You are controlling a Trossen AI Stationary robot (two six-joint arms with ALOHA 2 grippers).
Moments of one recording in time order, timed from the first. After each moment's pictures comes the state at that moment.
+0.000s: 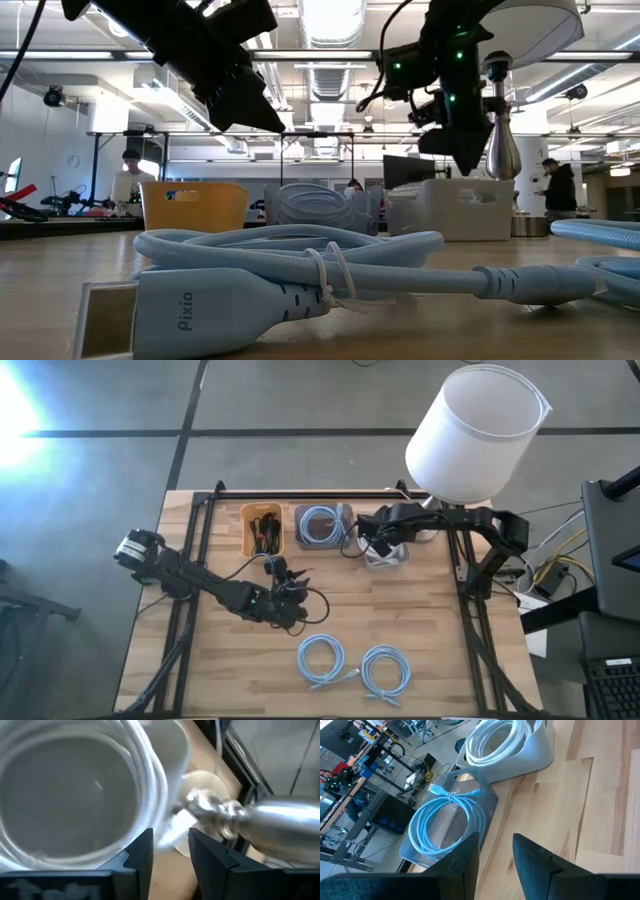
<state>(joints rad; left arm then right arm) -0.34 1.57 0.93 -0.14 -0.98 -0.09 -0.30 1.69 1.23 -1.22 0.58 0.65</state>
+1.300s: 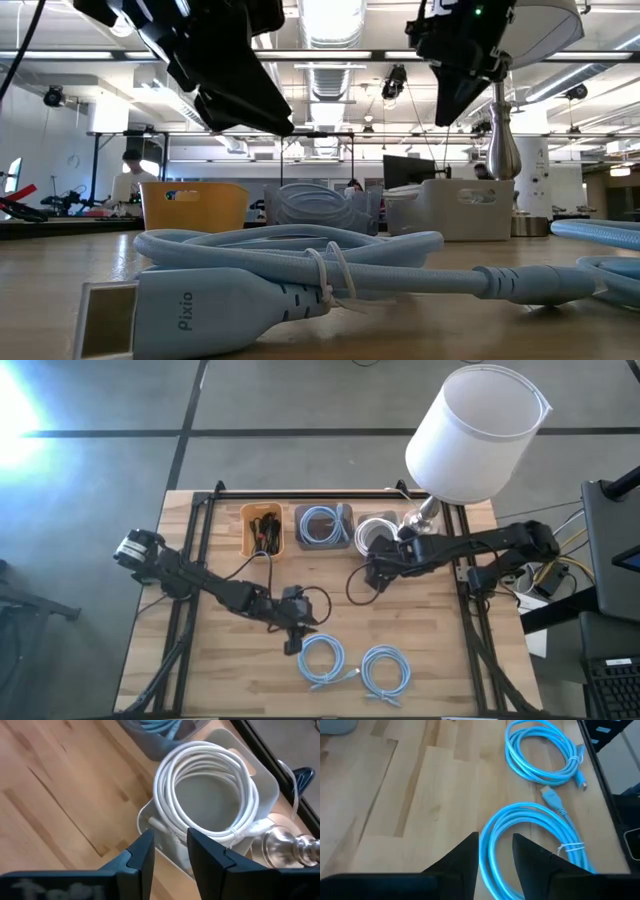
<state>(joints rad) -0.35 1.57 0.93 -0.02 -0.14 -0.41 0.09 1.49 1.23 -1.06 0.50 0.67</state>
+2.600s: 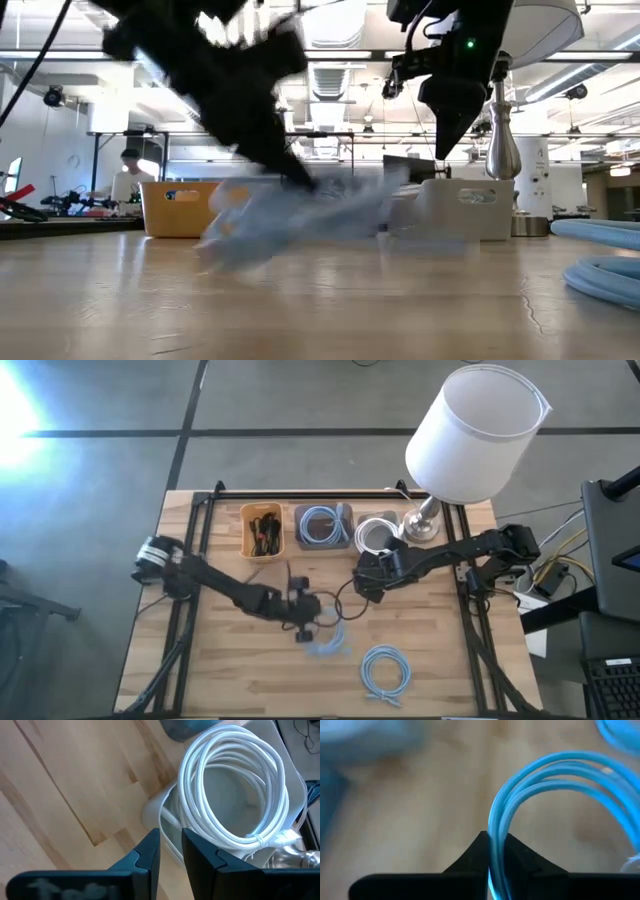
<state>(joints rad) -0.28 1.72 0.94 0.04 -0.39 -0.18 0.12 1.65 1.22 -1.03 0.51 0.57</state>
